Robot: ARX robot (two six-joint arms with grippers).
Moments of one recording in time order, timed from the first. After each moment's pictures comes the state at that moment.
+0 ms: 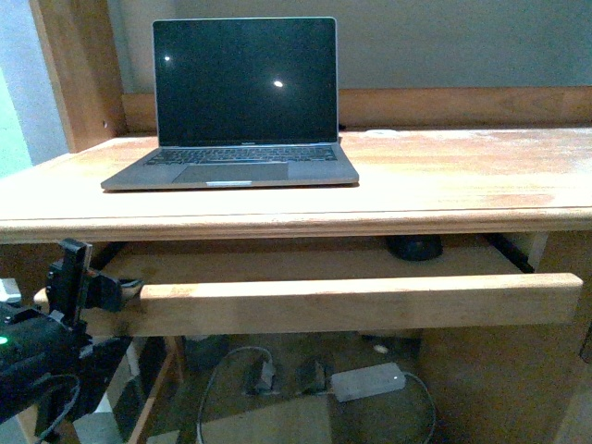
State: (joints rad) left arm -0.10 2.00 0.65 1.05 0.14 -1.24; right arm 0.00 0.01 0.02 0.00 0.00 0.00
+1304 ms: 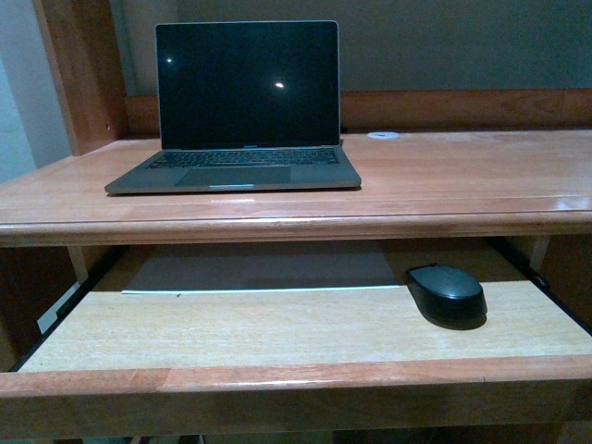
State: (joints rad) left arm 0.06 1.10 0.50 0.57 0.06 -0.01; right arm 0.00 0.01 0.02 0.00 0.00 0.00
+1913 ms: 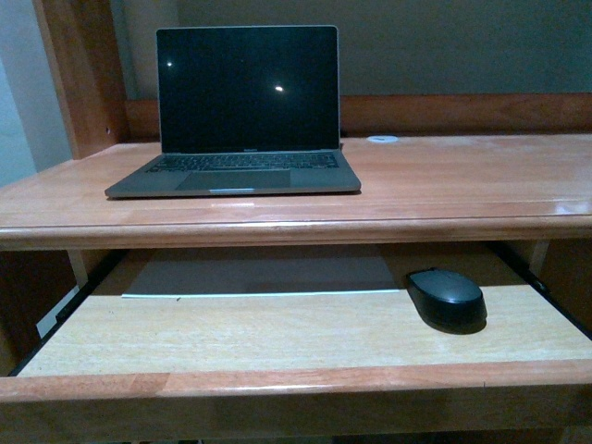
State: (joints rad) left arm 0.00 0.82 0.12 0.68 0.00 -0.01; right arm 0.00 0.01 0.02 0.00 0.00 0.00
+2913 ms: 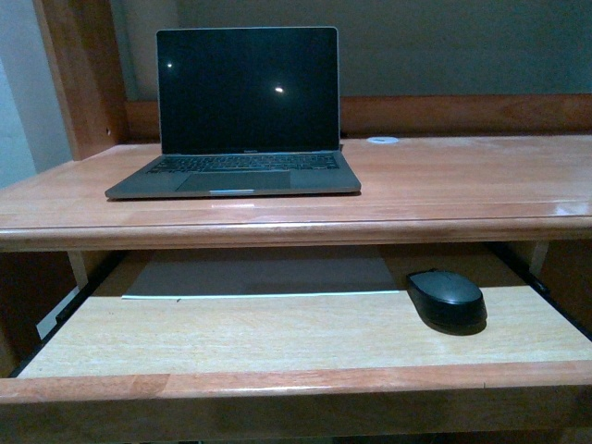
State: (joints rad) left arm 0.00 0.34 0.01 0.35 0.00 -0.01; right arm 0.00 0.01 0.02 0.00 0.00 0.00
